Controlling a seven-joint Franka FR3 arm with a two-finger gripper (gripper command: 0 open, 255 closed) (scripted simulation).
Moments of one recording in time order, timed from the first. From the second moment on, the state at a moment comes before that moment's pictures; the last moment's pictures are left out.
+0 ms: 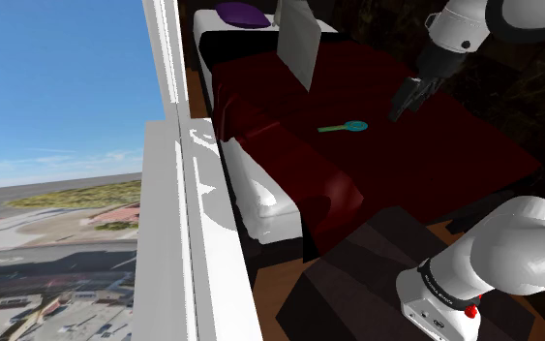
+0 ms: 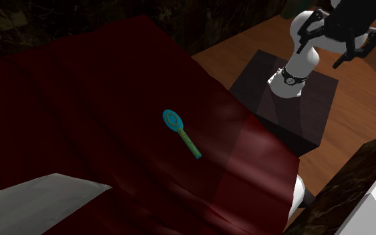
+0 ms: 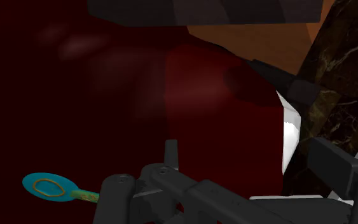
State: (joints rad) arm -0.01 -0.78 -0.02 -2.40 -0.04 1.68 0.00
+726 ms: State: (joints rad) arm -0.01 -0.60 -0.20 -2.44 -0.15 1.90 -0.30
